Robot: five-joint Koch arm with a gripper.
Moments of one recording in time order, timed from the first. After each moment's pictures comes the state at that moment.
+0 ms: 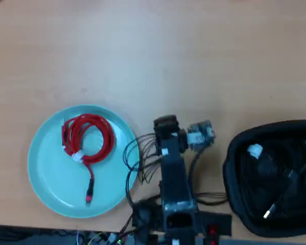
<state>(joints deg) 79.5 124.2 143.3 38.5 -6.9</state>
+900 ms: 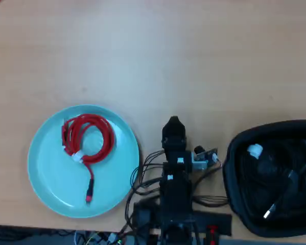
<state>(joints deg) 86.0 130.2 178.9 -11.5 -6.9</state>
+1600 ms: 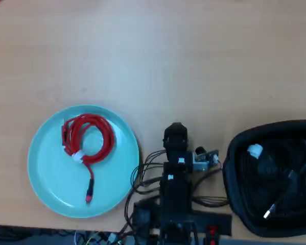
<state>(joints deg) 88.0 130.2 178.9 -11.2 -6.9</state>
